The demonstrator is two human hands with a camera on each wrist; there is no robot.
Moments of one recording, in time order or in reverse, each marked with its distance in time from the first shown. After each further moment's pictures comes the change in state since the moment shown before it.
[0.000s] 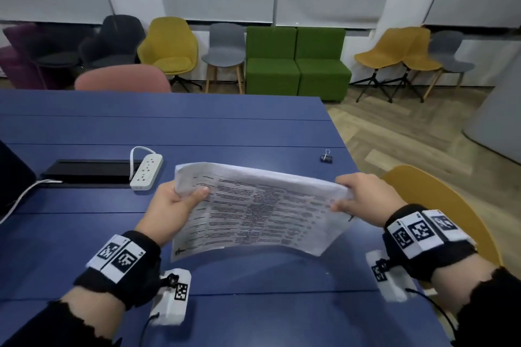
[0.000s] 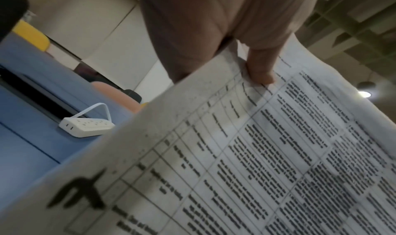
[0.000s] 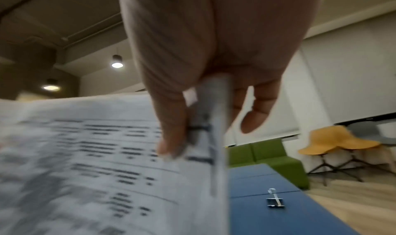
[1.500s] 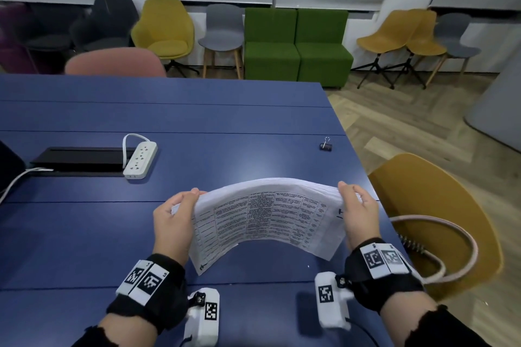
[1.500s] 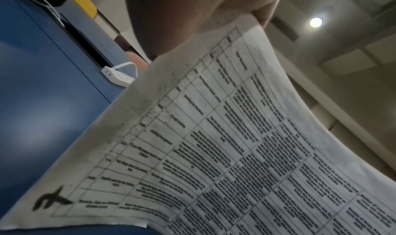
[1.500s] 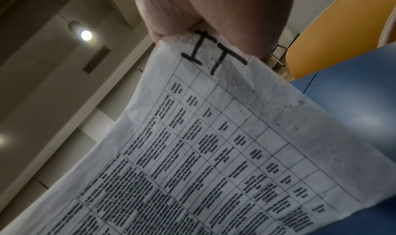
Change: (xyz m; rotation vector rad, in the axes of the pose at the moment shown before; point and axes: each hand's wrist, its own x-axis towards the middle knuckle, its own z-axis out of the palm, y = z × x) left_hand -0.023 -0.031 0.044 -0.243 0.375 -0.124; right_hand -0.002 0.000 0.090 1.262 0.515 0.373
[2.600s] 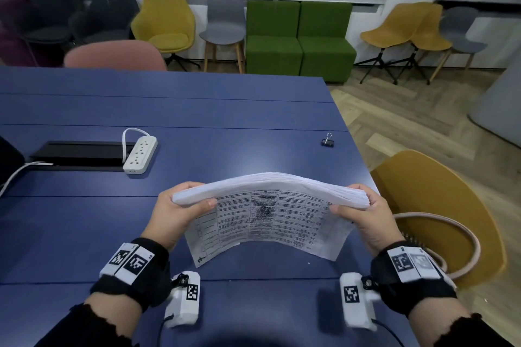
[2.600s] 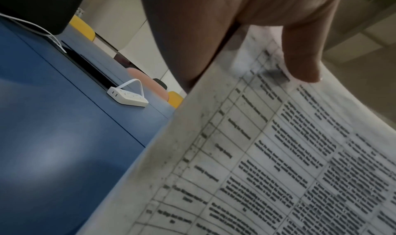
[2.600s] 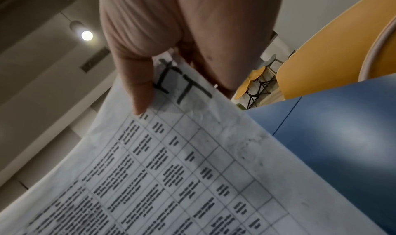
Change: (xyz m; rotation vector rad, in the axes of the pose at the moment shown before) left_hand 0.027 -0.008 -0.021 0.057 -0.384 0.058; right_hand 0.010 0.005 -0.032 0.030 -0.385 -0.067
